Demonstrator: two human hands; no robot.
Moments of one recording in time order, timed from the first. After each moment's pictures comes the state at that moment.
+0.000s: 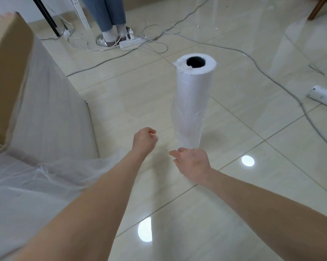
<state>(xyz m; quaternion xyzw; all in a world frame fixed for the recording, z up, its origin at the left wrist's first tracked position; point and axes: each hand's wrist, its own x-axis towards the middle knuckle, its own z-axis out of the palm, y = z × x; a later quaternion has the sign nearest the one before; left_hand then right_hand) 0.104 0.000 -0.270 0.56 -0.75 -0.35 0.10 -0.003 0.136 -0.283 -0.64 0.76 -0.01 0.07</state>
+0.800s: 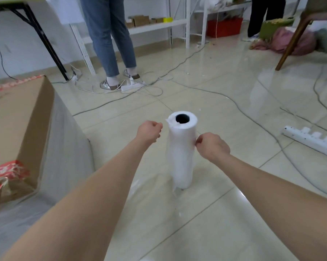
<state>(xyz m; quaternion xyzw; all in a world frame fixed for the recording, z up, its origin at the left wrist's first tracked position) 0.040 -0.024 -0.121 0.48 -0.73 -0.45 0.20 -0.094 0.112 -0.138 -0.34 0.91 -0.16 0.16</state>
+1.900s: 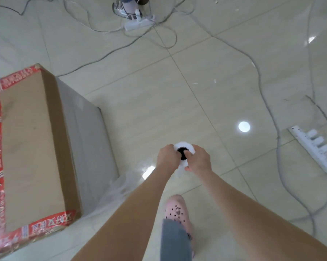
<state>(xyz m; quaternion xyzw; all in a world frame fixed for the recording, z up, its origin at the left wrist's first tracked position) -0.025 -0.018 -0.010 0.63 -0.59 -0.48 -0.10 -0.105 0.041 -0.032 -0.17 0.83 -0.27 0.46</state>
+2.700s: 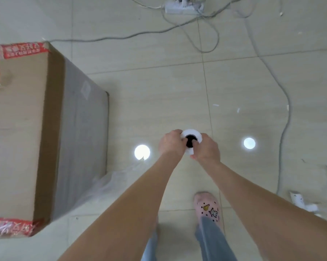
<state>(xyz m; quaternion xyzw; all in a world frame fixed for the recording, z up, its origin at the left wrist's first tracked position) -0.113 -0.166 -0.007 0.70 -0.57 -0.42 -0.06 -0.210 -0.135 -0.027 -0.32 0.83 -0.09 0.44</state>
